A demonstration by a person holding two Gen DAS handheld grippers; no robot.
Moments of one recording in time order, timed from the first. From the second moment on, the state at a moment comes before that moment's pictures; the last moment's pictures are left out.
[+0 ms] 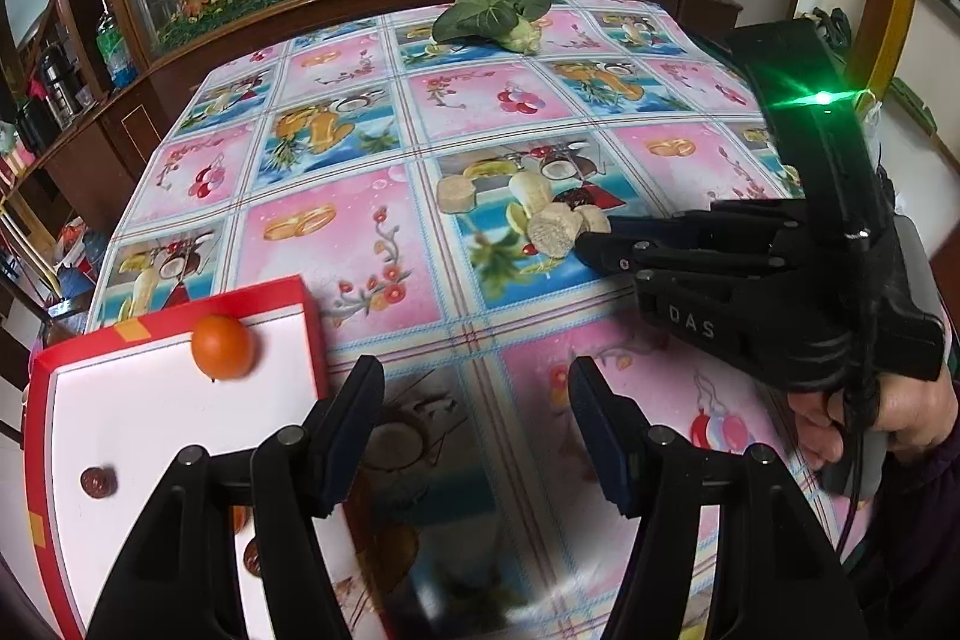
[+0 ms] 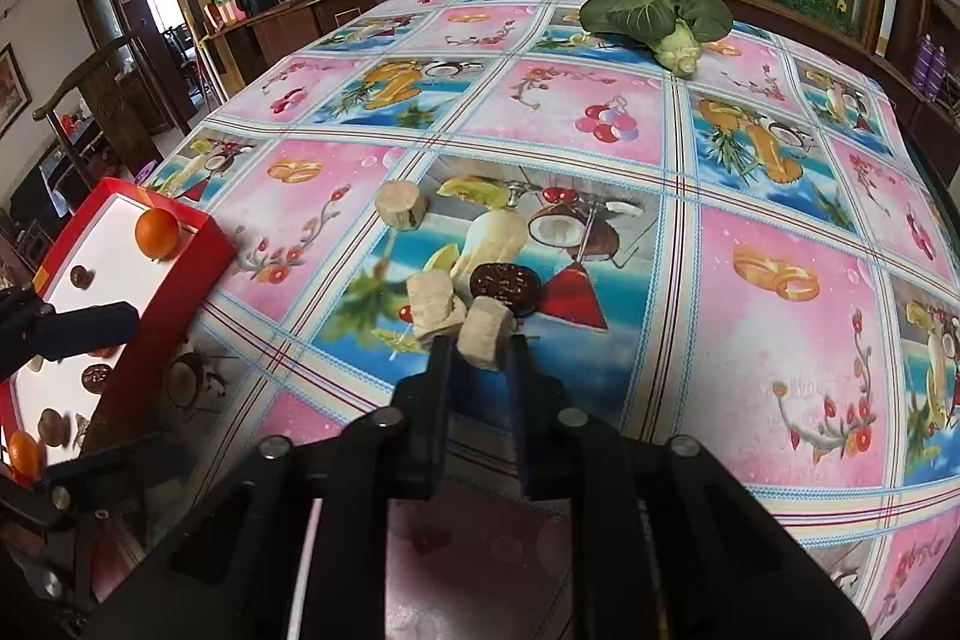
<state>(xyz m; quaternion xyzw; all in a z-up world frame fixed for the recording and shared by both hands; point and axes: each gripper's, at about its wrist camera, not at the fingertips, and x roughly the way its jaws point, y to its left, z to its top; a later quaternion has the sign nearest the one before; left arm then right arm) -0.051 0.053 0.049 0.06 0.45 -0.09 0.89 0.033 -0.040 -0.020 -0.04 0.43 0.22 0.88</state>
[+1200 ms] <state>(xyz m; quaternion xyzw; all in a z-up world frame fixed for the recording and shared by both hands) 0.017 0.002 0.022 0.03 0.46 -0.12 0.88 0.039 -0.130 0.013 0.17 0.41 0.19 0.88</state>
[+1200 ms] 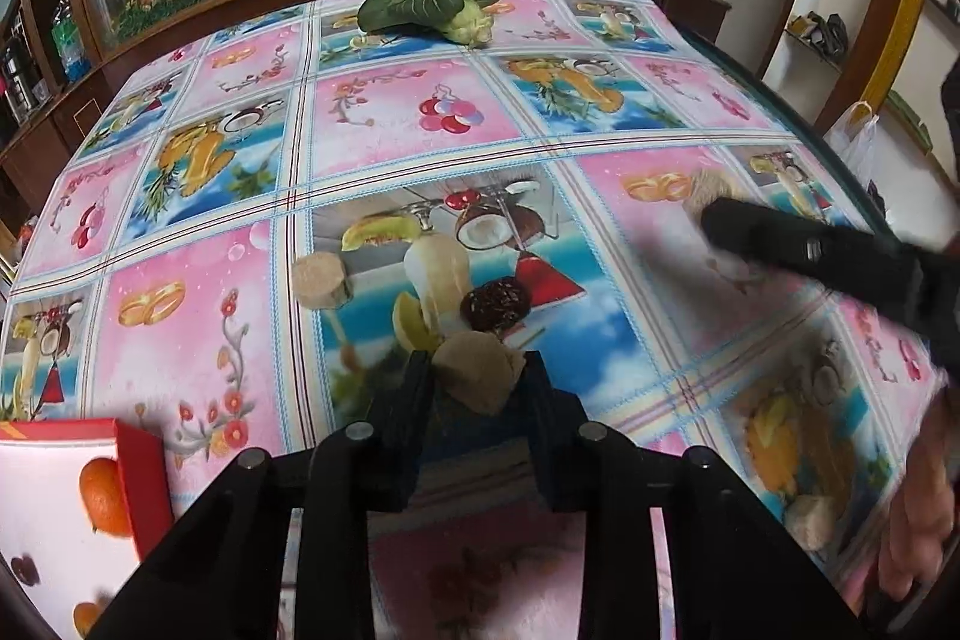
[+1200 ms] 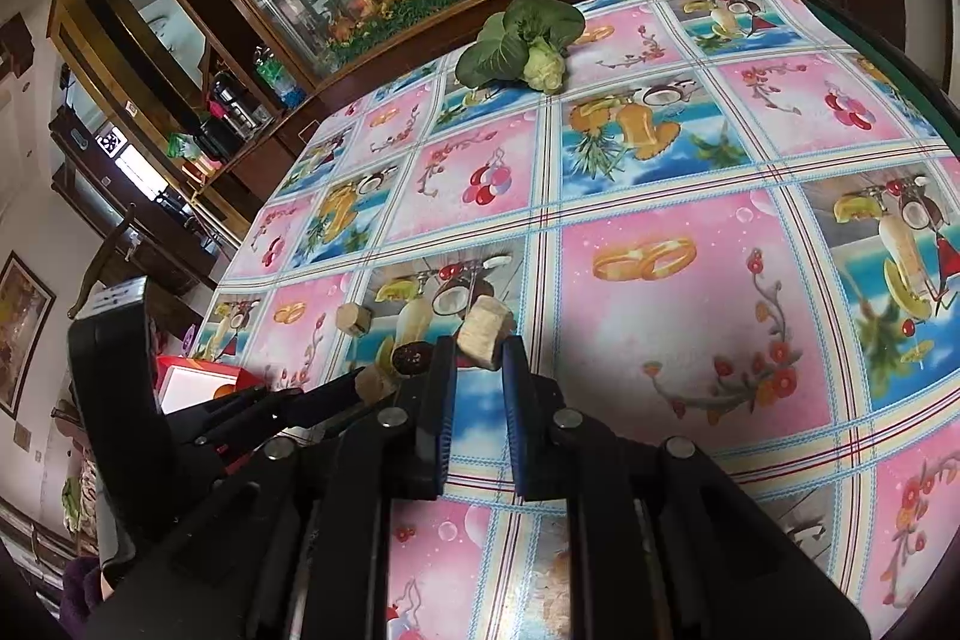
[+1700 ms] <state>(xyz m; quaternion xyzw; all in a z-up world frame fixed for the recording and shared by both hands) -0.082 0.096 0.132 0.00 0.34 -0.10 0.94 0.007 -0.263 0.047 0.25 0.27 0.09 0.93</state>
